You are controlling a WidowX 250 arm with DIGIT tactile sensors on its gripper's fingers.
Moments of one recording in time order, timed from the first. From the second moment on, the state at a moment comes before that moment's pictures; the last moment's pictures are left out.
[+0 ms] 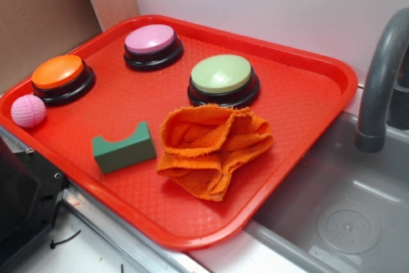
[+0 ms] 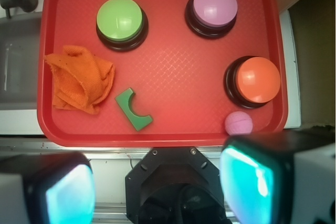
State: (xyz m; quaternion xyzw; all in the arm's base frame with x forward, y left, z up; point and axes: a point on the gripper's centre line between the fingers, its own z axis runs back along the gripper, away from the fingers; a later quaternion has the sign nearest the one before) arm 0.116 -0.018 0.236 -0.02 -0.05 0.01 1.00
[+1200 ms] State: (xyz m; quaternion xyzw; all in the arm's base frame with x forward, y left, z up) arm 0.266 0.089 0.105 0.04 -0.06 0.10 0.99
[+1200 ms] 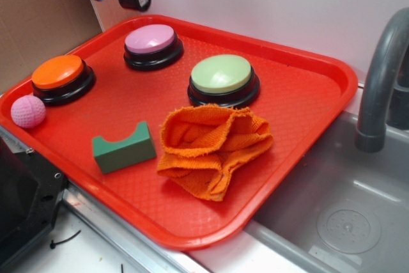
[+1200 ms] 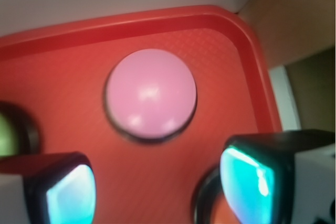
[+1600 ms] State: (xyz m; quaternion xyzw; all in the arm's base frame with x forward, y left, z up) arm 0.284 0.100 0.056 0.05 -0.05 0.06 1.00
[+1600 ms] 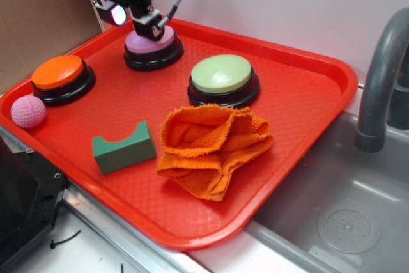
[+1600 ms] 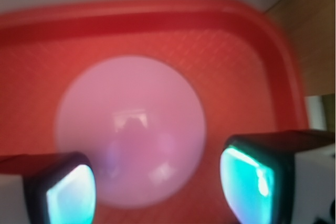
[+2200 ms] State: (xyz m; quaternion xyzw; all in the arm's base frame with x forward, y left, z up) arm 0.286 0.101 0.054 0.06 -0.04 0.06 1.00
